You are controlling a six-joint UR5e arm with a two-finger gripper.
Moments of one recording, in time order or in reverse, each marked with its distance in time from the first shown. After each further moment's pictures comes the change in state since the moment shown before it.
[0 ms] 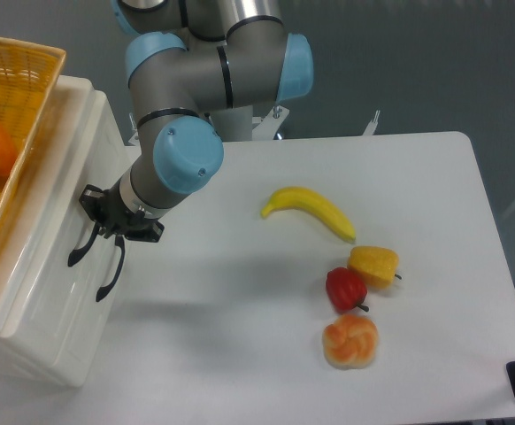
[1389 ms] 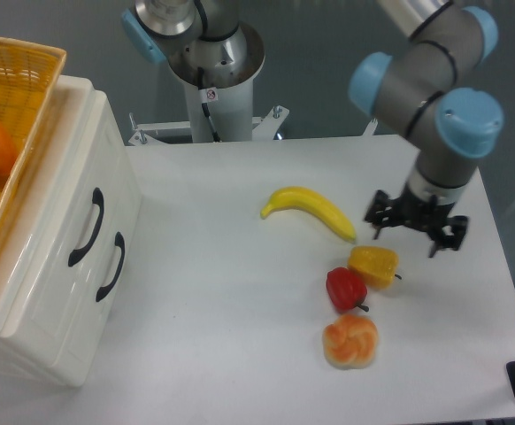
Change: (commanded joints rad) arm 0.585 -0.184 0.077 0.391 0.401 0.860
